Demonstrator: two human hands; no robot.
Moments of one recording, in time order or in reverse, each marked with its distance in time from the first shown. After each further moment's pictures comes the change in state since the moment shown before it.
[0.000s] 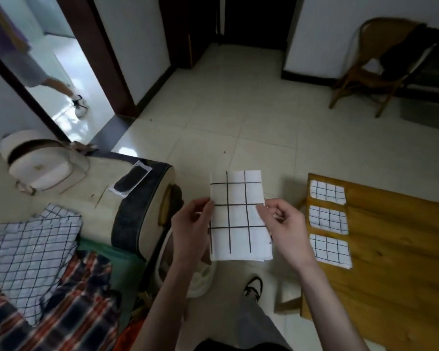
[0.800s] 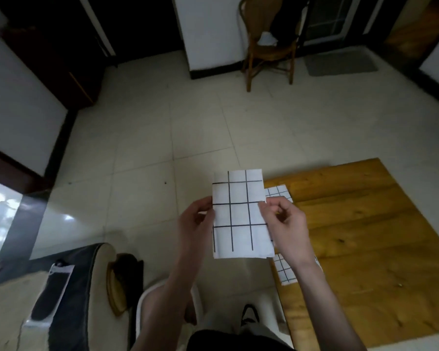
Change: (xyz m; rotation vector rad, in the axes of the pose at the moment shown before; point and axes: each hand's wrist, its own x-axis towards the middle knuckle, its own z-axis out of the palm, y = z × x) left_hand 0.145 0.050 0.298 0.094 -0.445 0.018; right_hand 0.171 0.055 -0.191 0.133 0.484 0.115
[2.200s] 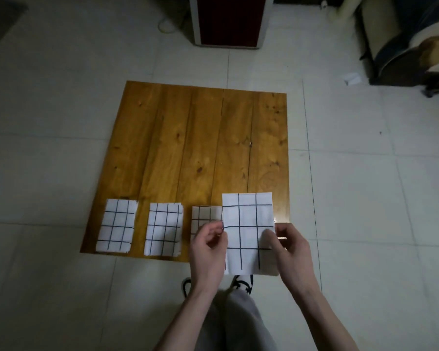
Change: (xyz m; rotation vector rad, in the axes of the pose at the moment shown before) left_hand -0.008 -0.191 0.254 0.377 -1.282 0.034; right_hand -0.108 0.214 -0.057 0.153 1.296 0.645
